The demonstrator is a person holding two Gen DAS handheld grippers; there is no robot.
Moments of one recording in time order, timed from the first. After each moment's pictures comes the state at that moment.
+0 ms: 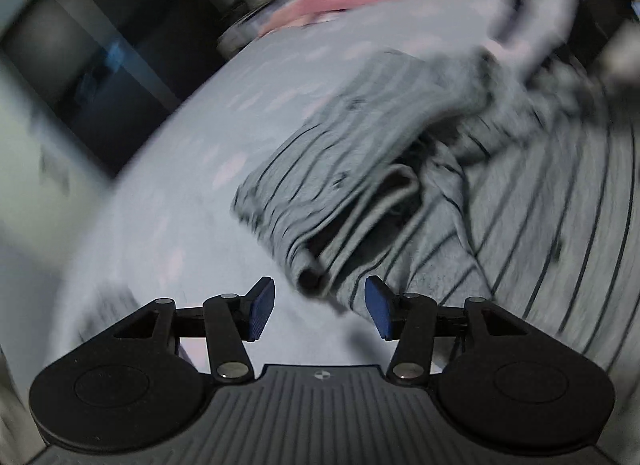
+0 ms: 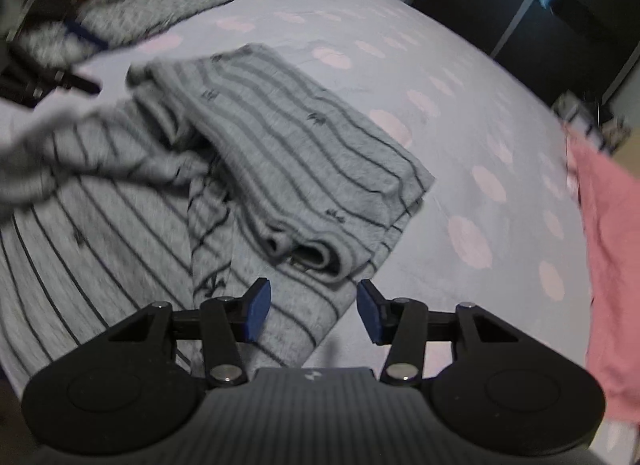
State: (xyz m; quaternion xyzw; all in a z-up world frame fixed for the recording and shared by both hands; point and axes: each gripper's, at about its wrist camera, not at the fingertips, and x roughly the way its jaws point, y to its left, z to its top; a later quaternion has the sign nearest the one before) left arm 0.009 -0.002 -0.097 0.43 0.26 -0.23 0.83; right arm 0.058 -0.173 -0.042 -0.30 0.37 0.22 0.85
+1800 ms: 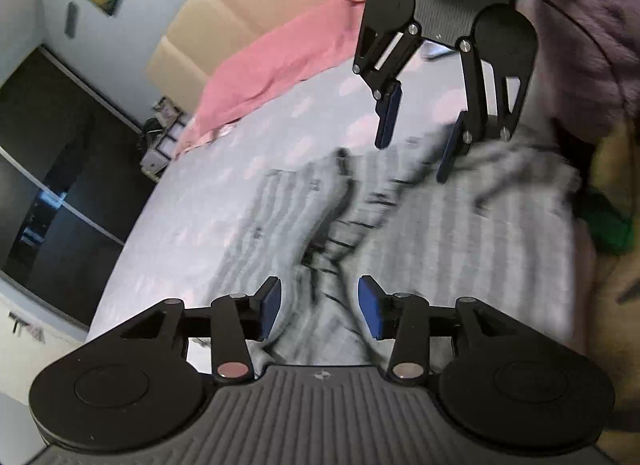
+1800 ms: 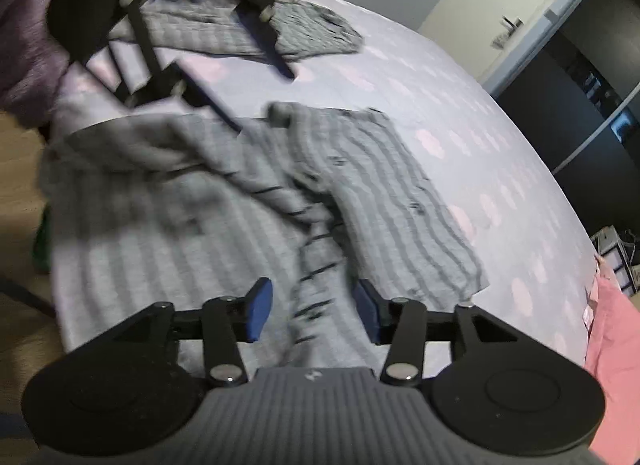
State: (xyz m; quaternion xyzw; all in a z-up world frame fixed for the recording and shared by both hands) left arm -0.080 -0.009 -0.047 0.49 0.15 -0.39 0.77; right arm -0.022 -0.127 -0.031 -0.39 0.28 0.34 0.81
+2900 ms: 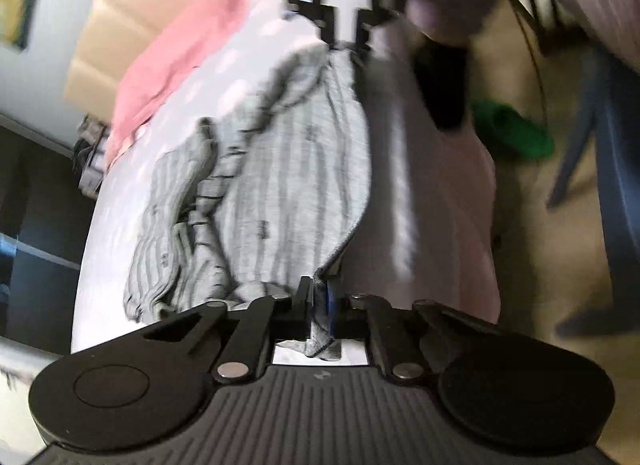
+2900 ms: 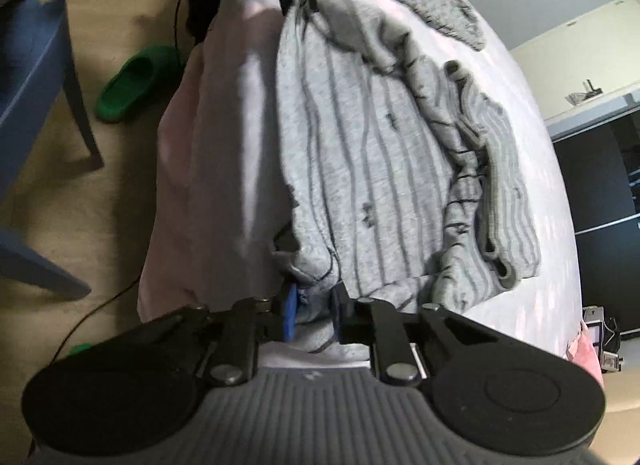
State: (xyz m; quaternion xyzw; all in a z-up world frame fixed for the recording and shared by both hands) left arm -0.149 0.023 -0.107 0.56 0.18 -0.43 0.69; right arm -0.138 -0.152 -0.085 -0.54 0.27 0.36 0.71
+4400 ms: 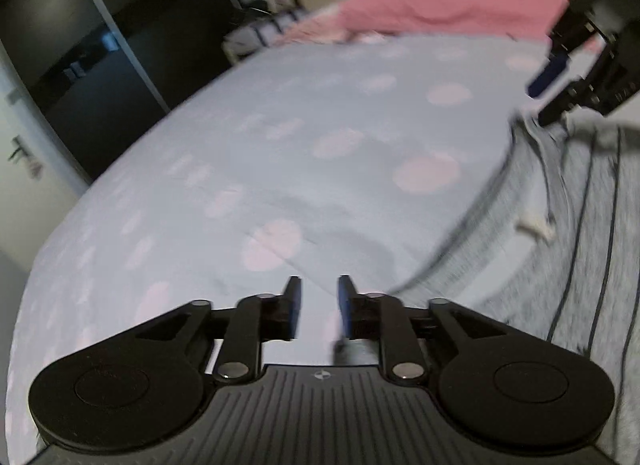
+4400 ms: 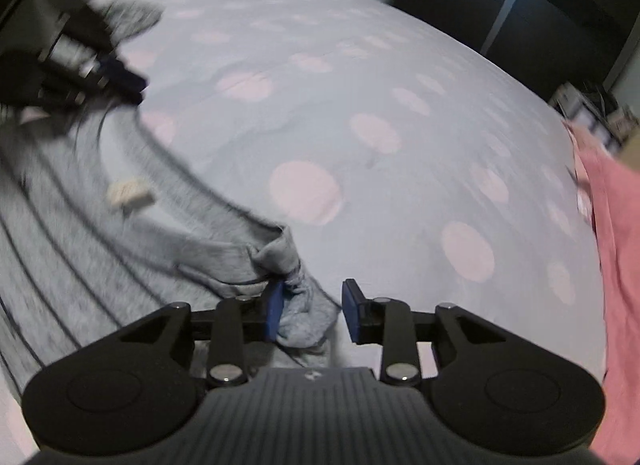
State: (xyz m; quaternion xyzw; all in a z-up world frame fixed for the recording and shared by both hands) left arm 0.236 0.012 -0.061 0.31 0.28 -0.26 0.87; right arm 0.242 -0.201 -0.044 -0.20 0.38 0.20 0.88
